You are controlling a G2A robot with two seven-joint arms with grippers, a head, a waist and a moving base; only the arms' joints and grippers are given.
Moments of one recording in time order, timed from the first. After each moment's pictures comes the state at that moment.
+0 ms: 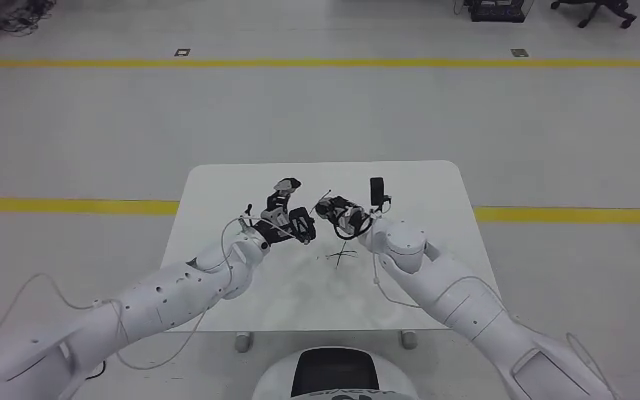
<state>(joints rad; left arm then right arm) 0.79 -0.84 -0.17 -1.48 1.57 0.34 0.04 -1.06 -1.26 0.72 -1.30 0.64 0.17 0.12</state>
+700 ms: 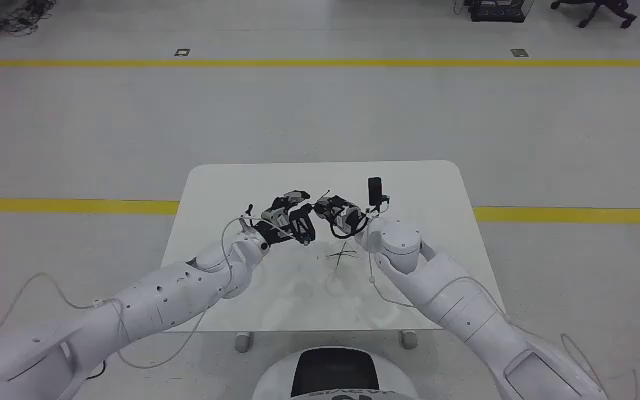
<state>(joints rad) 0.79 -0.85 -0.17 -1.47 1.57 0.32 0.05 -1.08 -1.29 0.76 -1.29 0.59 0.20 0.13</state>
